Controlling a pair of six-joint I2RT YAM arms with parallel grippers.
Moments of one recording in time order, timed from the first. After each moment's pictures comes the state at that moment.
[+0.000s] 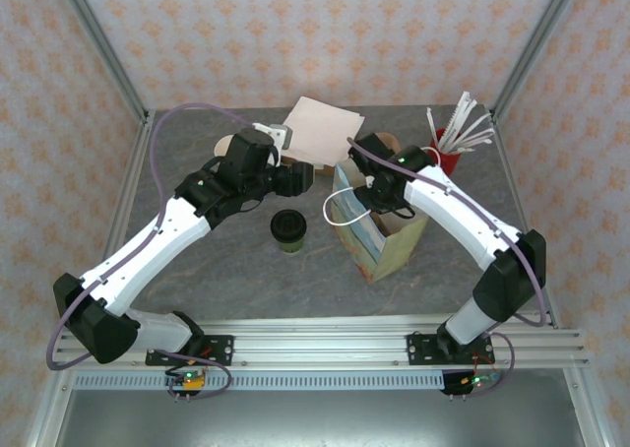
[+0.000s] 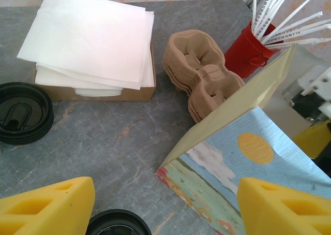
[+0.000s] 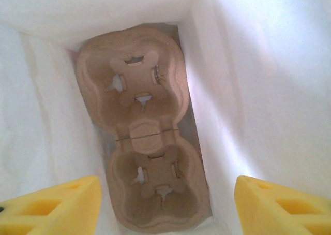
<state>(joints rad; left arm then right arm) -0.59 1.33 1.35 -0.63 -0.04 -0.40 0.61 1.57 1.50 -1.22 0.16 0.30</state>
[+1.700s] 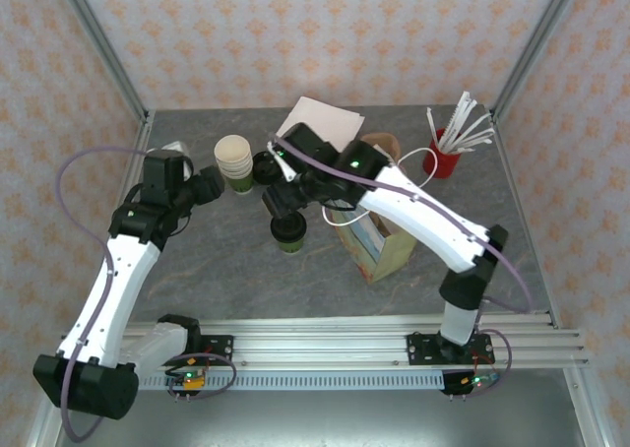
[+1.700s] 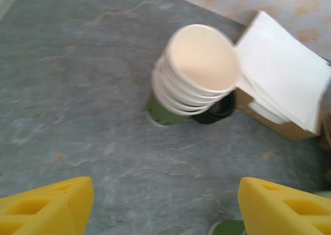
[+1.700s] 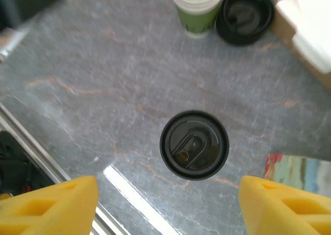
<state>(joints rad) -0.07 0.99 1.05 -0.75 -0.09 -0.48 0.99 1.83 2.08 -1.22 0.03 0.30</state>
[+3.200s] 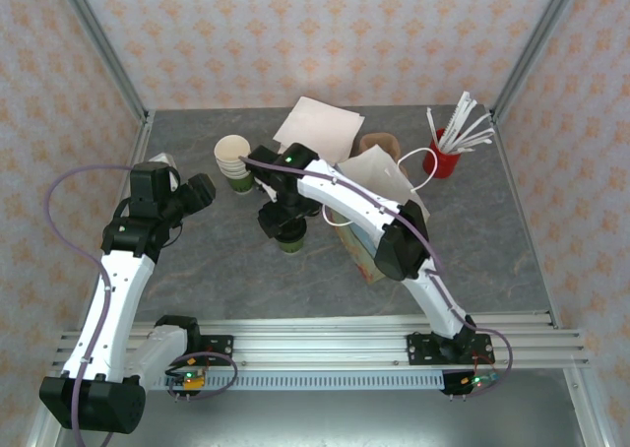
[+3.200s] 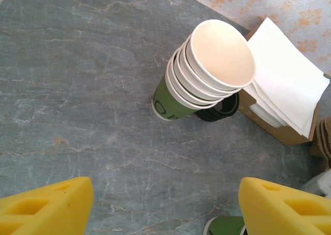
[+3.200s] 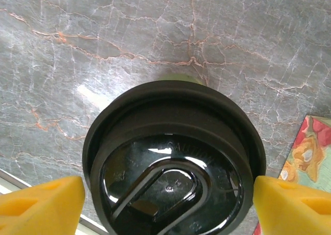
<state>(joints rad) 0.00 0.92 0.98 -0.74 0.00 -0.51 0.93 2.28 2.32 -1.47 -0.05 0.27</state>
